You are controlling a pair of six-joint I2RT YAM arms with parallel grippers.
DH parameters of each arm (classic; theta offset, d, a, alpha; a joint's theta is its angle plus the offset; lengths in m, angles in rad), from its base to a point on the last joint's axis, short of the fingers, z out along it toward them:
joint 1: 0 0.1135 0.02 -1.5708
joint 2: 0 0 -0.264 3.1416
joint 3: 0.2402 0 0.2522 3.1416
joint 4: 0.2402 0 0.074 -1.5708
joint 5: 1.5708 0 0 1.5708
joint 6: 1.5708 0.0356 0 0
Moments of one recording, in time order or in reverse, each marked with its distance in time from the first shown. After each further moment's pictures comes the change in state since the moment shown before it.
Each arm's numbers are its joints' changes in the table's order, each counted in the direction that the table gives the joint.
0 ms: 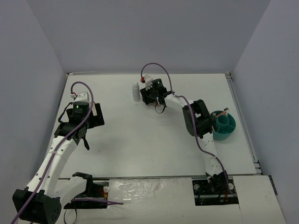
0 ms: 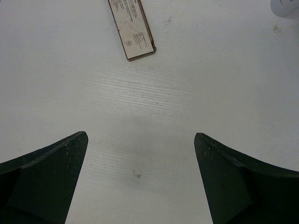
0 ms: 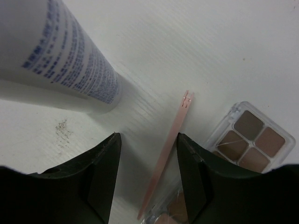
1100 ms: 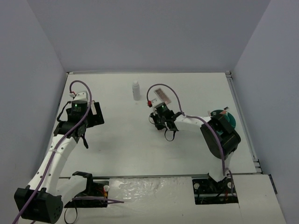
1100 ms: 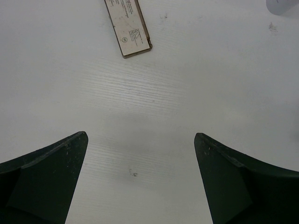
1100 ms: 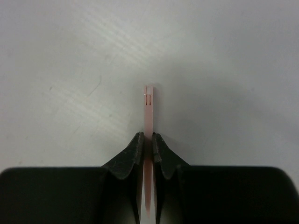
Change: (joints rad) left arm 0.034 0.008 0.000 0.000 0.057 -0.007; right arm 0.160 -0.554 -0.759 0.030 0.208 0.189
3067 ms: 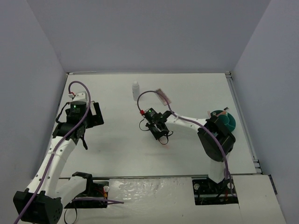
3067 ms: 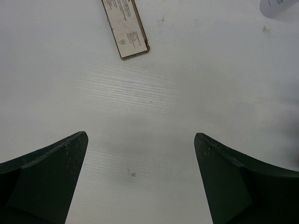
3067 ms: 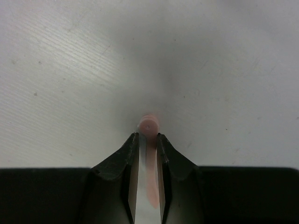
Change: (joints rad) left arm 0.003 -0.020 0.000 0.001 0.010 0.000; right arm 0.153 -0.003 0.160 0.518 0.107 0.098
